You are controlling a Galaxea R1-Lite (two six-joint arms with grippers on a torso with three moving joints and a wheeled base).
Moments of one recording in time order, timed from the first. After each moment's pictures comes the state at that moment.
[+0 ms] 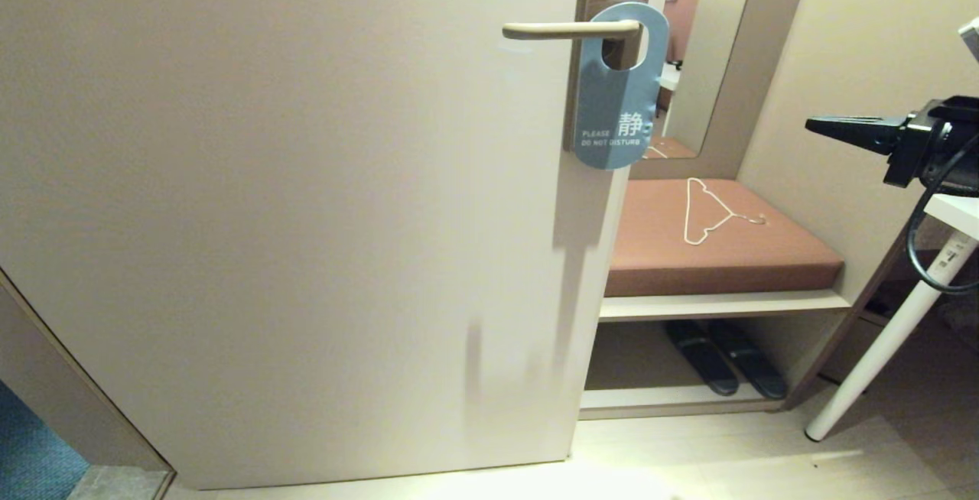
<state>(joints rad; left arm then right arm) 0.00 0.00 0.00 0.00 0.01 -0.01 -0.22 1.61 -1.16 -0.34 0.84 -0.15</state>
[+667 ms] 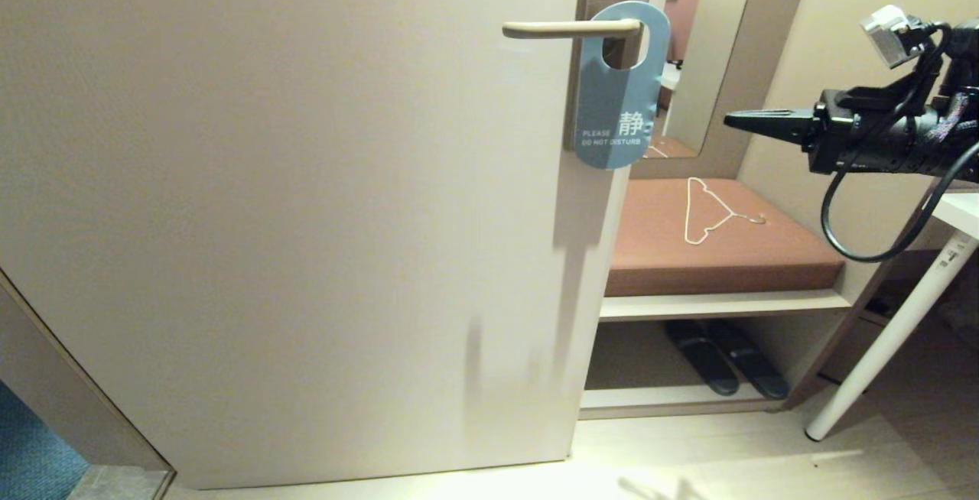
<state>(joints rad) 0.00 0.00 0.00 0.00 0.01 -0.01 -0.09 1.81 -1.36 -0.34 1.05 -0.15</state>
